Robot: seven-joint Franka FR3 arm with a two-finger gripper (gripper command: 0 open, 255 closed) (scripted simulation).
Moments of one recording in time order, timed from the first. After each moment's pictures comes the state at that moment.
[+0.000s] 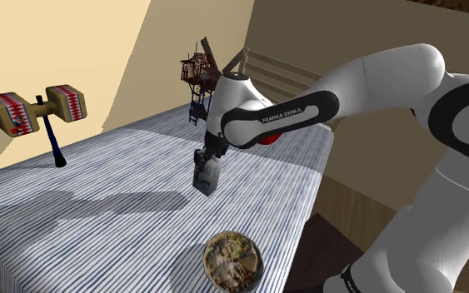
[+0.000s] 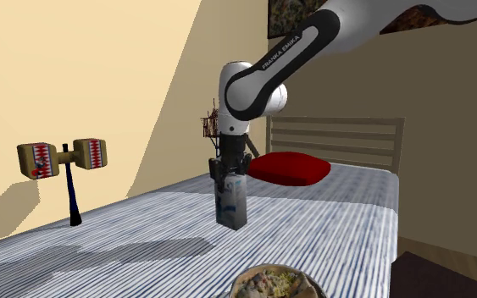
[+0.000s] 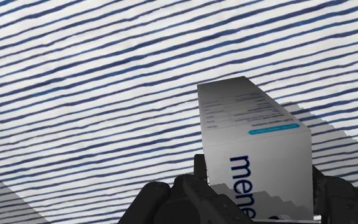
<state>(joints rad) 0.16 0.15 0.19 -2.08 -0.10 2.33 0.29</state>
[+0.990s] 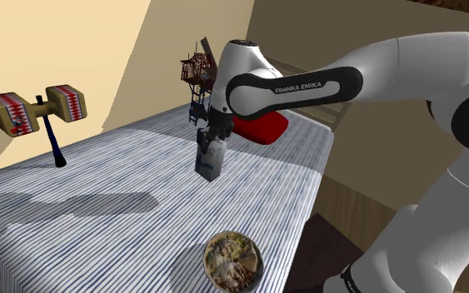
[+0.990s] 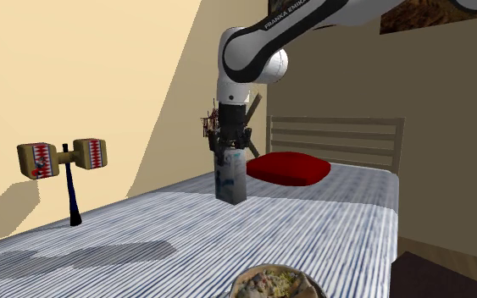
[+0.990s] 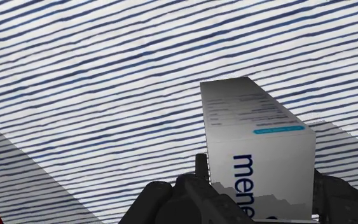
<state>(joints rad) 0.16 0.07 0.20 -1.98 -0.06 2.15 0.27</state>
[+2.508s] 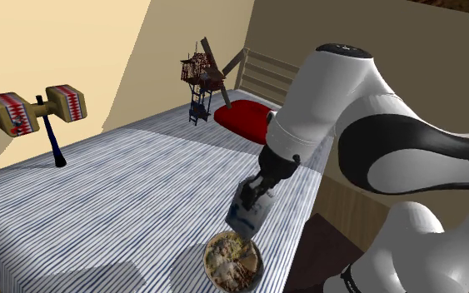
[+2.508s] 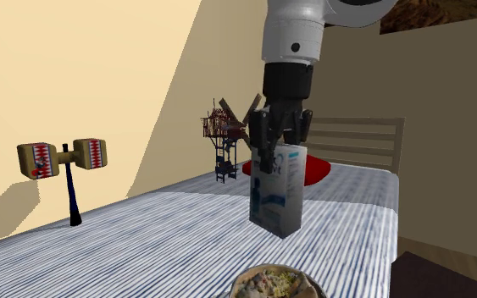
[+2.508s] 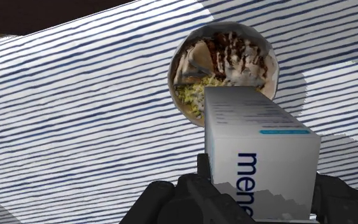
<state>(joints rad) 0.36 -0.60 0.35 -2.47 0.13 1.98 0.49</state>
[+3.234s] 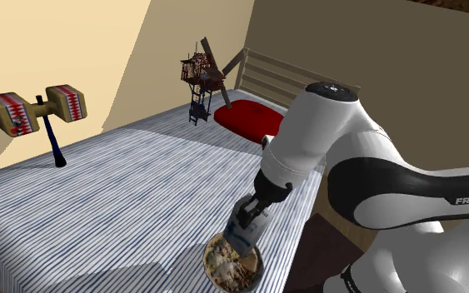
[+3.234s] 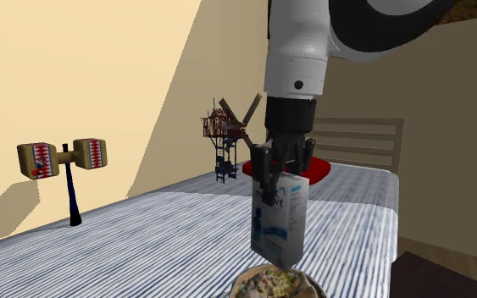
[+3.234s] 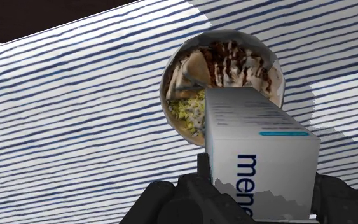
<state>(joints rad) 0.37 -0.59 0.39 -2.59 0.16 2.11 0.51</state>
